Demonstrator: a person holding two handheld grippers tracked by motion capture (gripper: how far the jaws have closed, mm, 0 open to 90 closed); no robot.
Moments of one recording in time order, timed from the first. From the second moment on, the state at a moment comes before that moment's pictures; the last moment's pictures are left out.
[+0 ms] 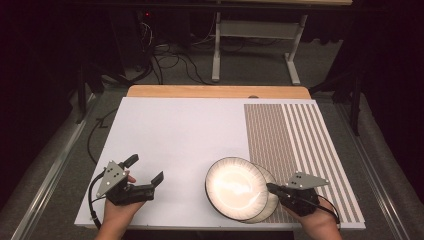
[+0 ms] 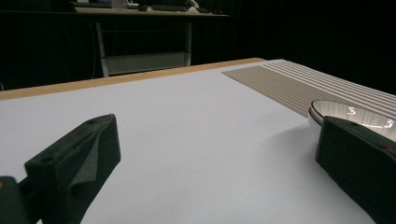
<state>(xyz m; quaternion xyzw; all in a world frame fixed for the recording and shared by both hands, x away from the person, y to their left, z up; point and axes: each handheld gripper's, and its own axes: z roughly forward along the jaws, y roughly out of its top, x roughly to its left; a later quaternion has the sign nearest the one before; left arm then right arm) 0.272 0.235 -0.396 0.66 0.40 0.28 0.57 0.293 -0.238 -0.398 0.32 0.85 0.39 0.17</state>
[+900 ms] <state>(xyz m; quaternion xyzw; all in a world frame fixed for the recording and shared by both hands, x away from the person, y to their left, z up) 0.272 0.235 -0.396 0.66 0.39 0.29 0.57 0.294 -0.269 -0.382 0.36 0.81 0.43 0.19</state>
